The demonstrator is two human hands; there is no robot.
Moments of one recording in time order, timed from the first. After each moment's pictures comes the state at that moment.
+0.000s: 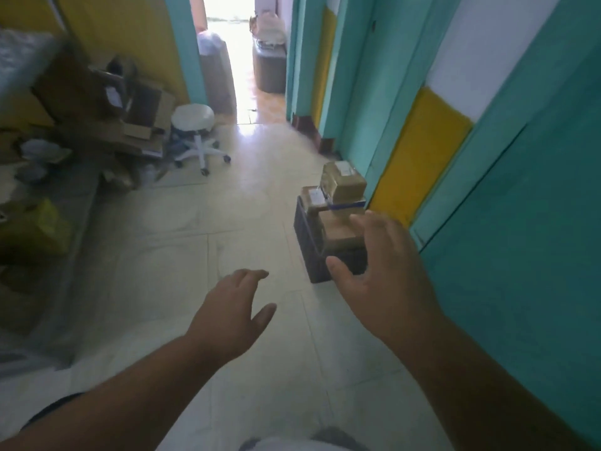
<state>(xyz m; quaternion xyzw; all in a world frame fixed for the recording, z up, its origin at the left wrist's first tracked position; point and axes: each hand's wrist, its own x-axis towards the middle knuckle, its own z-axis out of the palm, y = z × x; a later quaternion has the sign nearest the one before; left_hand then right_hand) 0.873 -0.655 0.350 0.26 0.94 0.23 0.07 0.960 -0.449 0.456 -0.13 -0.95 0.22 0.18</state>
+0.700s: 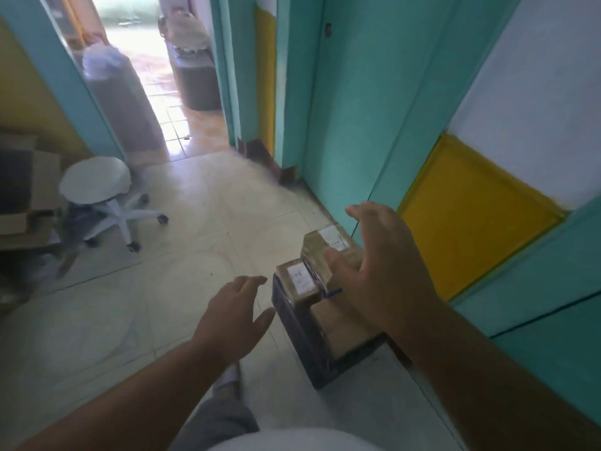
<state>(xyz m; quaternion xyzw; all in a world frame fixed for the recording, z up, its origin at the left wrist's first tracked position) 0.319 -0.415 0.294 0.34 0.91 0.20 0.14 0.441 -0.232 0.416 -0.21 -0.94 0.17 0.21</state>
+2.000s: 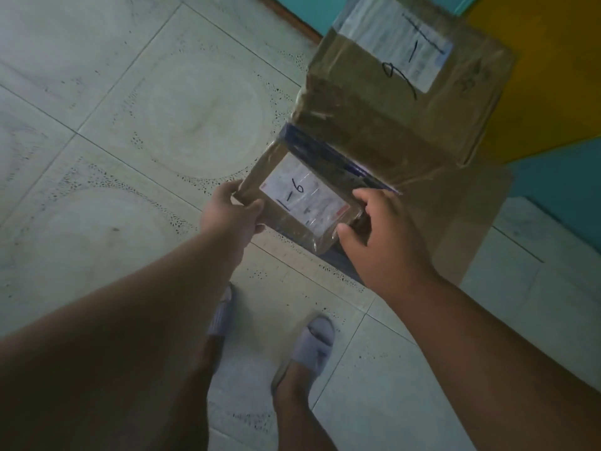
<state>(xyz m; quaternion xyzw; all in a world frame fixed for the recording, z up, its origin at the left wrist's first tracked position) 0.003 -0.180 -0.194 0.03 0.79 0.35 0.51 0.208 -0.134 -0.111 -0.57 -0.77 0.29 -0.02</state>
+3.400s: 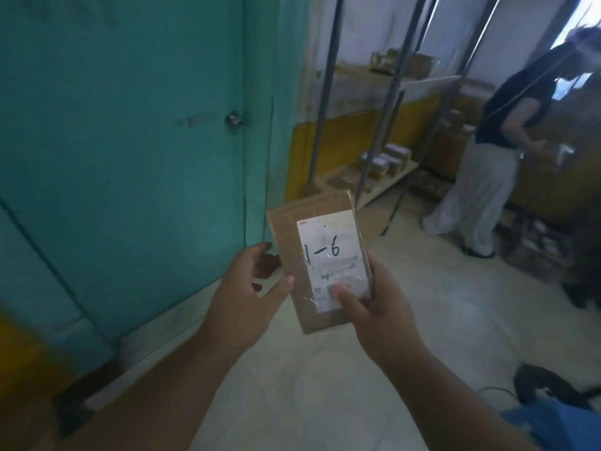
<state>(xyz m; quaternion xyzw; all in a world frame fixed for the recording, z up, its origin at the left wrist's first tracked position) 0.674 -0.424 0.434 0.77 0.25 0.26 0.52 0.777 -0.598 0.453 -0.81 -0.28 0.09 0.51</state>
